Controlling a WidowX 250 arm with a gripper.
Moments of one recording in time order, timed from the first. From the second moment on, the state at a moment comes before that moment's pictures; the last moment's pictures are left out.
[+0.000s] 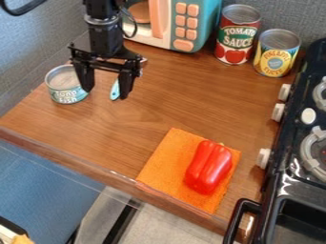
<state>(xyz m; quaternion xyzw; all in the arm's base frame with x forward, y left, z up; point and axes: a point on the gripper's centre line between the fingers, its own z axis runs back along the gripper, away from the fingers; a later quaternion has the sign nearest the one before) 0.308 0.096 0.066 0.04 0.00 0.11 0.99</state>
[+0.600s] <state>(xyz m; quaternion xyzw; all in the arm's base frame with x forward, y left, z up) 0.364 0.115 0.046 0.06 -0.02 0.13 0.99</state>
